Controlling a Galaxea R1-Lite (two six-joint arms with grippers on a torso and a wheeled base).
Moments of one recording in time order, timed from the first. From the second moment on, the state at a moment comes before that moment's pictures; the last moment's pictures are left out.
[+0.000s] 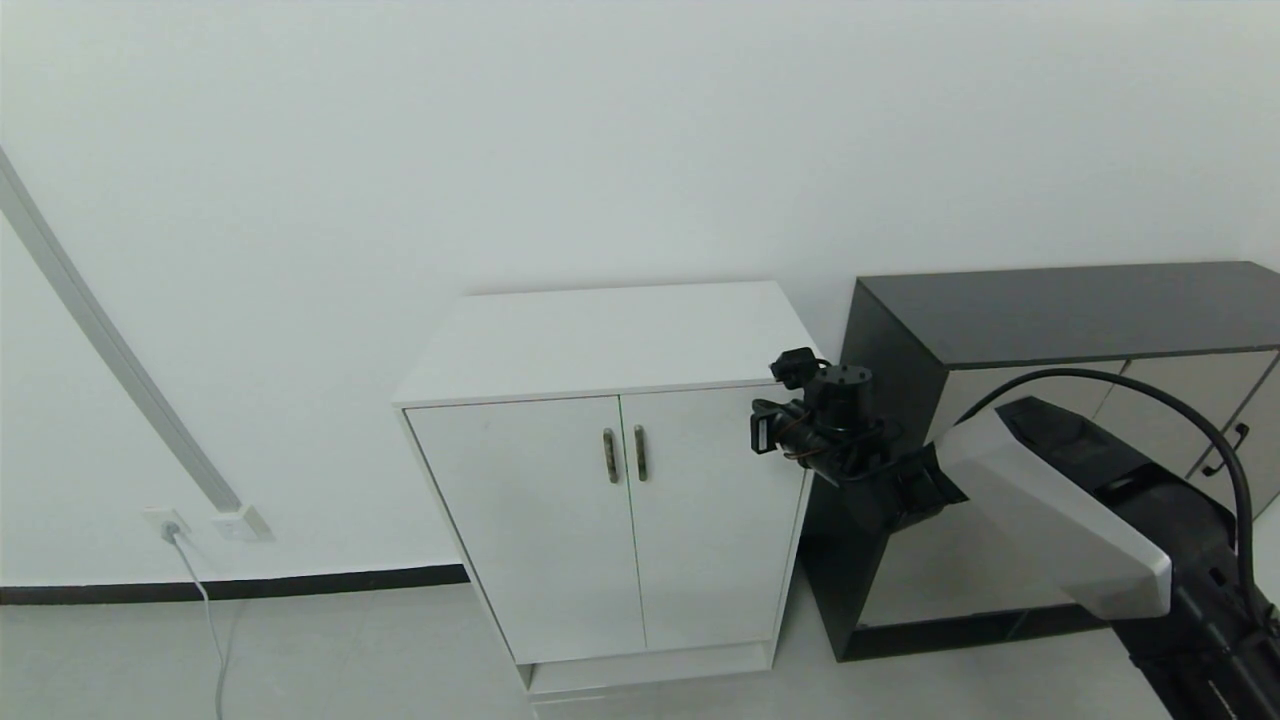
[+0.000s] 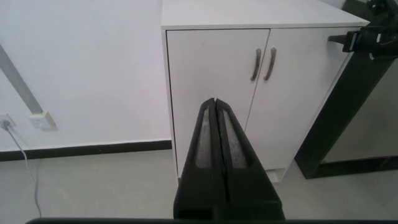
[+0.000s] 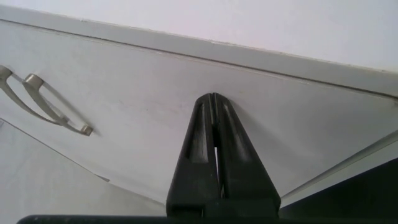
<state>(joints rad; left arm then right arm) 0.00 0.00 0.00 0.00 0.02 -0.02 0.44 2.58 -1.67 -0.79 -0.03 0.02</state>
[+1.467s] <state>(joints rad) 0.00 0.00 0.00 0.00 0.02 -0.02 0.43 2.02 -0.68 -1.18 -0.05 0.03</state>
